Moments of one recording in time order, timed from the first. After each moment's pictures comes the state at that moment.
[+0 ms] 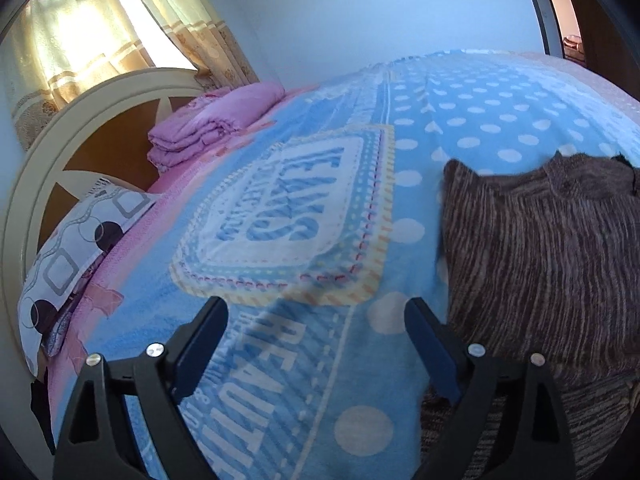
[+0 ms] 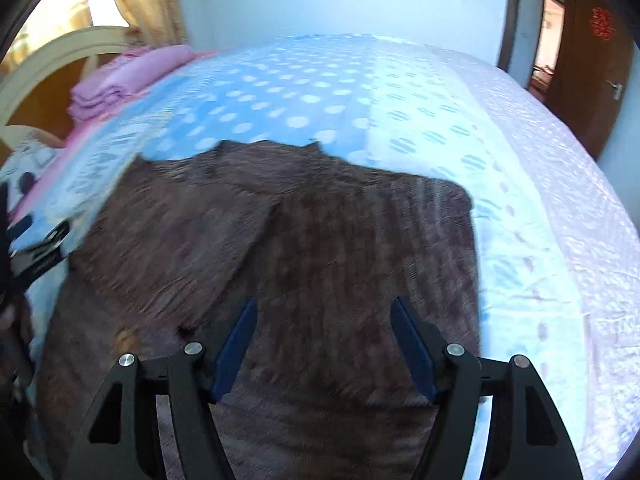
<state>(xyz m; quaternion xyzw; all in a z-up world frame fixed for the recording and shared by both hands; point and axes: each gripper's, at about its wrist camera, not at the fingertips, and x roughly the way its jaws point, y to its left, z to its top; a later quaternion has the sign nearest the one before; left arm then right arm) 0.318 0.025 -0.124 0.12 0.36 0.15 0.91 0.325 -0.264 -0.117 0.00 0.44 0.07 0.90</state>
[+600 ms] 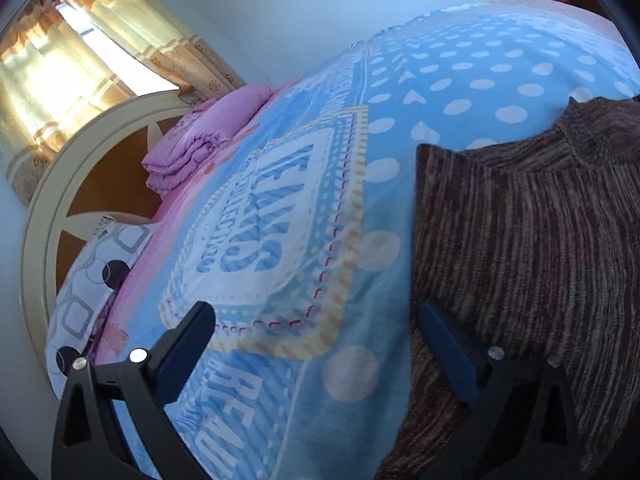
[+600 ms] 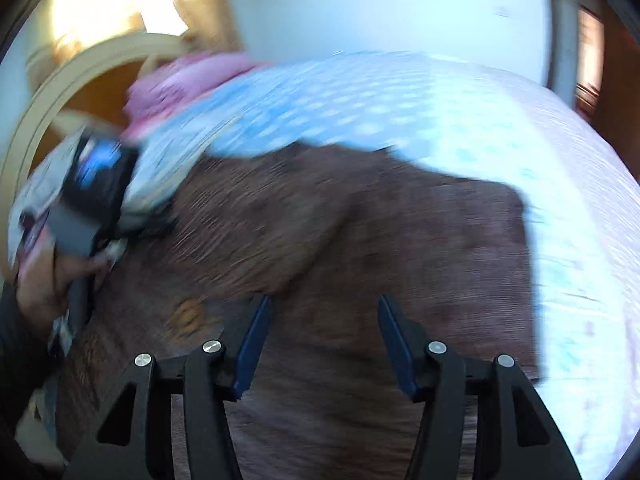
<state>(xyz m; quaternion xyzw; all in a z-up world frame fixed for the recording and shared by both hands) 0.370 -0.003 -0.160 0.20 0.39 0.18 0.88 0.310 -0.263 -0.124 0.02 0.40 0.13 0.91</state>
